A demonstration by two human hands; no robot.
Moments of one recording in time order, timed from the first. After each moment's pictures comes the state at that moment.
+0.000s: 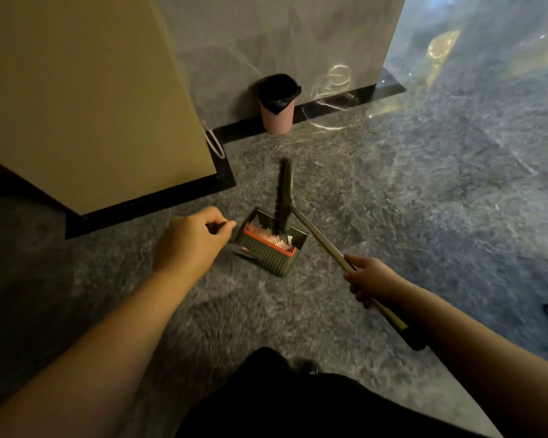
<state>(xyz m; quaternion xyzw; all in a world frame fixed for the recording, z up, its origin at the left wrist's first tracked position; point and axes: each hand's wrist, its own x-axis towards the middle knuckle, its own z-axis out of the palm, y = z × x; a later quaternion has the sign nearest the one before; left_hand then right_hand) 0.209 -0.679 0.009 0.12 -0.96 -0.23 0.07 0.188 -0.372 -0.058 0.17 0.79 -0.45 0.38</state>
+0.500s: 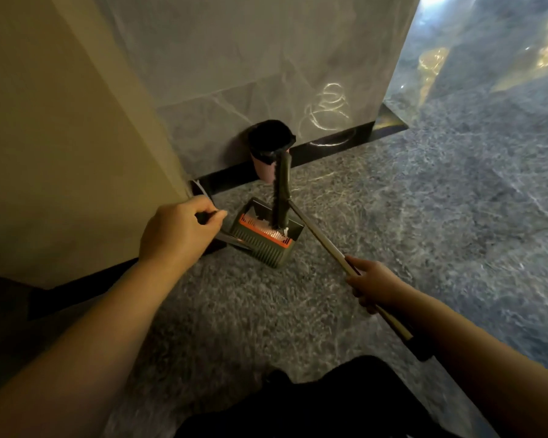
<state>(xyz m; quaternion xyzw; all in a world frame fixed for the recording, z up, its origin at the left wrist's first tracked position) -0.161 -0.708 0.032 0.08 -0.97 -0.22 0.10 -0.165 -0.385 -0.059 0.15 0.80 -0.45 0.36</state>
